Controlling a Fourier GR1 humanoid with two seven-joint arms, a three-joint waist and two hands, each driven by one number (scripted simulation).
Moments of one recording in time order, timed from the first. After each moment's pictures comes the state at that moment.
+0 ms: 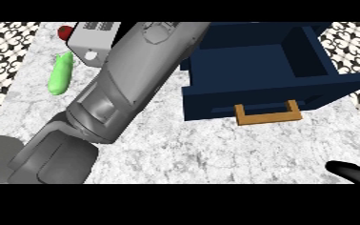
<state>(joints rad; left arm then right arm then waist) -1.57 0.00 -0.25 -0.42 0.39 0.51 0.14 -0.02 -0.13 -0.31 -2.24 -0.09 0.08 0.35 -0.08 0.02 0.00</state>
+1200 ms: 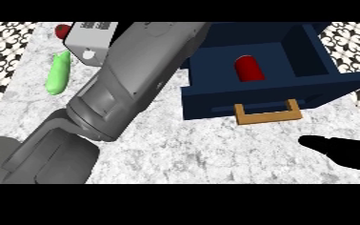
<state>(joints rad) -1.62 0.00 -0.30 -0.32 0.58 0.65 0.02 -0.16 -0.29 -0.18 -2.14 0.21 0.14 0.24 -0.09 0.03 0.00</state>
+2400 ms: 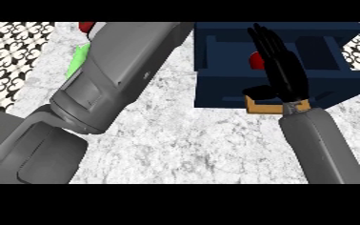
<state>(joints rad) -1.63 0.05 -0.27 -0.30 0.58 0.59 0.01 -0.48 -0.25 0.13 -1.33 0.90 -0.18 -0.02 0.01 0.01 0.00</state>
